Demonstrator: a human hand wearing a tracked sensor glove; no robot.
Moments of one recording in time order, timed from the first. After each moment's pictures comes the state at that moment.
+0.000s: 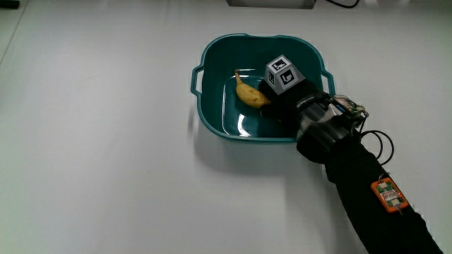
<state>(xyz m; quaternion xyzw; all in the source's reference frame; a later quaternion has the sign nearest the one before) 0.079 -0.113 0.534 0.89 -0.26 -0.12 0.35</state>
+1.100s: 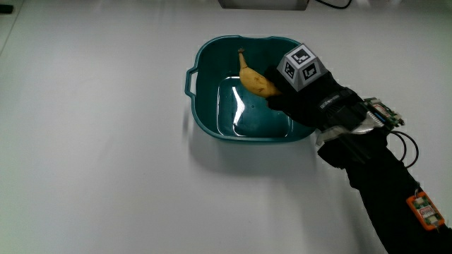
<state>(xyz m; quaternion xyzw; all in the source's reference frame) 0.105 -0.098 0.444 0.93 -0.29 -0.07 0.22</state>
